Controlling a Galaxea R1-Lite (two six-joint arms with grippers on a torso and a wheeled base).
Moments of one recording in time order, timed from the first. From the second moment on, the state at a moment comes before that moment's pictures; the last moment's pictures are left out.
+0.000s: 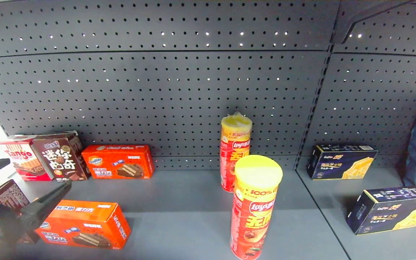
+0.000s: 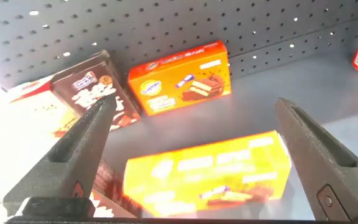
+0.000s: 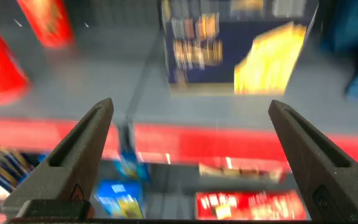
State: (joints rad) left arm -0.27 0.90 -0.46 -0.30 0.19 0.22; right arm 0.09 0.14 -0.08 0.00 0.02 0.03
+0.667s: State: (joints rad) left arm -0.27 0.85 -0.44 -0.30 0.23 0.22; right arm 0.47 0.87 -0.55 -0.04 0.13 -0.03
